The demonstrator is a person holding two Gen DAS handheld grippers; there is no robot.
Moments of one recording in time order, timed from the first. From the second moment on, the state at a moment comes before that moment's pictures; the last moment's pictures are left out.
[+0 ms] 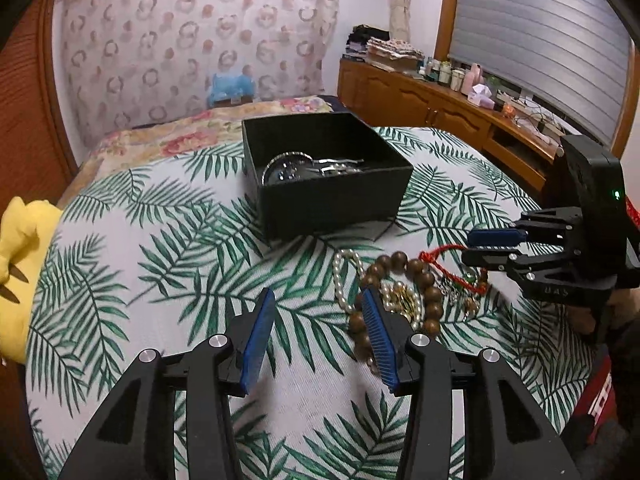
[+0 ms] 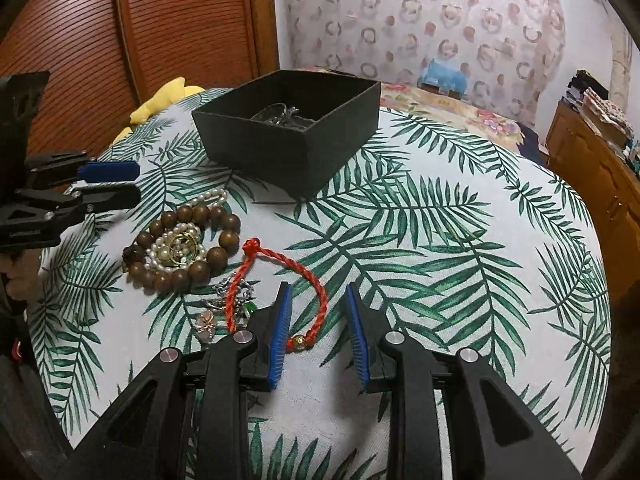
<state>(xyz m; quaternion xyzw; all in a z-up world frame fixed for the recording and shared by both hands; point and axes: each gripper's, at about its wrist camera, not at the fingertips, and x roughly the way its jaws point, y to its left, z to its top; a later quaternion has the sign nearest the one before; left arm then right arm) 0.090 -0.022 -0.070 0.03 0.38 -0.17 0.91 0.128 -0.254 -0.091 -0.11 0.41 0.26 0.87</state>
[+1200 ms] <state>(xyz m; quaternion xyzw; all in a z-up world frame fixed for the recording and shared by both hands) 0.095 -0.040 -0.091 0.04 0.41 -0.19 0.89 0.124 -0.249 -0.091 -0.13 0.40 0.25 0.87</state>
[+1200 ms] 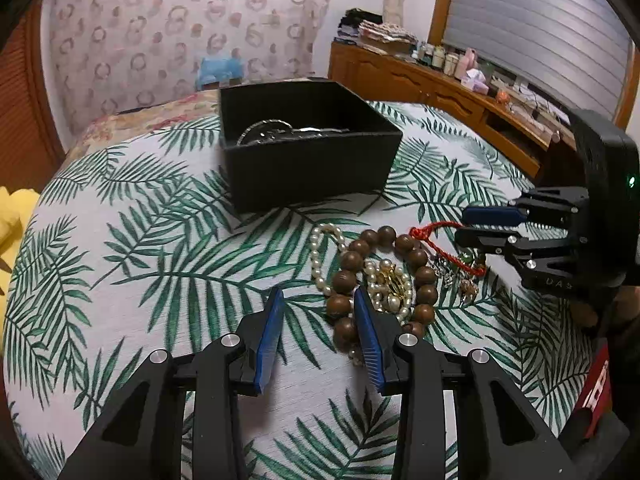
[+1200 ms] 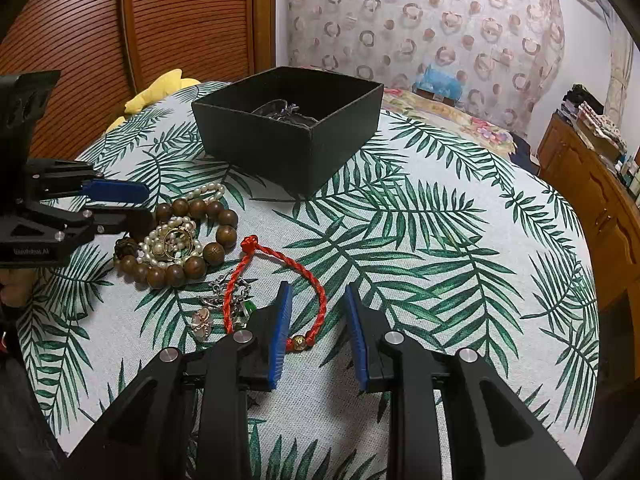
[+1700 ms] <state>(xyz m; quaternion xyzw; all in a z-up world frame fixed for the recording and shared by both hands) 0.075 -0.044 -0.058 0.03 0.35 -0.20 0.91 0.124 -0.249 -0.091 -0.13 0.40 0.25 0.87</state>
